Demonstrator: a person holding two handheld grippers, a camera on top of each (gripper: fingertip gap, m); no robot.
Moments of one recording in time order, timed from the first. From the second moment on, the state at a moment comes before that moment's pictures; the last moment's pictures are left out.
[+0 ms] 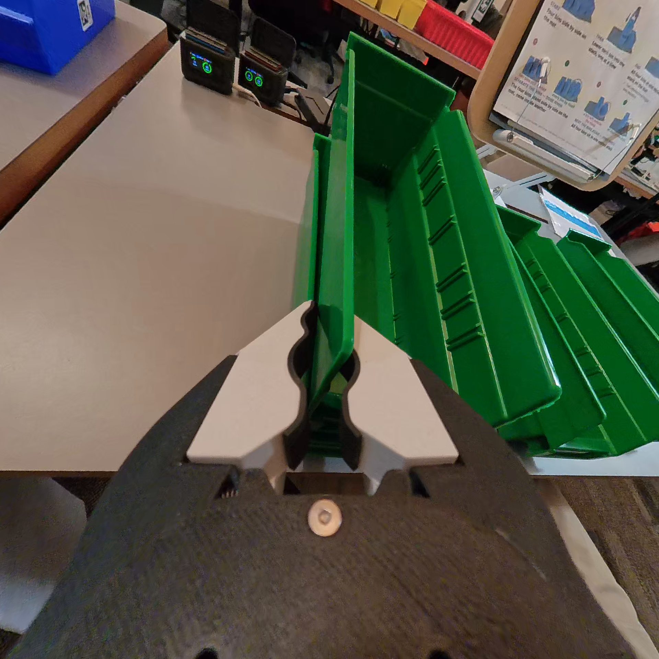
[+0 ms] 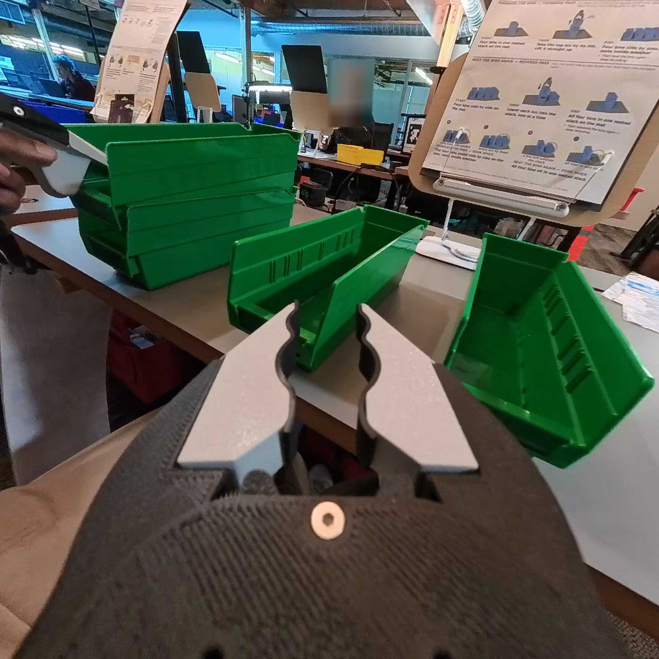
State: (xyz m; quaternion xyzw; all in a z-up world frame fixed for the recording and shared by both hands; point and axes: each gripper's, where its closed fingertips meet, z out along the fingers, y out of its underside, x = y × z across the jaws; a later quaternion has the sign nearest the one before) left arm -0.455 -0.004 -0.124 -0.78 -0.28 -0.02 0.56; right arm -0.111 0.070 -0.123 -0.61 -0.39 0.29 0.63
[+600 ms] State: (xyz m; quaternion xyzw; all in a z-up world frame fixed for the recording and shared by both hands) left arm -0.456 -0.003 -0.116 -0.75 -0.26 -0.01 0.60; right arm -0.111 0.068 -0.125 -0.61 -0.39 0.29 0.62
